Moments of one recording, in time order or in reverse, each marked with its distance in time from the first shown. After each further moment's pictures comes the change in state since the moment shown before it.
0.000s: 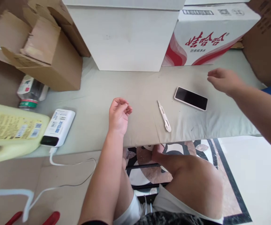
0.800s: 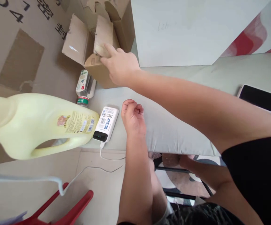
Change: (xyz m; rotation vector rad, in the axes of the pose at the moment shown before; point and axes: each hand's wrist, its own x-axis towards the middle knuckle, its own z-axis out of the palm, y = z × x) left_hand 0.014 0.064 -0.072 -0.167 0.398 0.129; right_hand -0.189 -0.365 0.262 -0.189 -0.526 -0.963
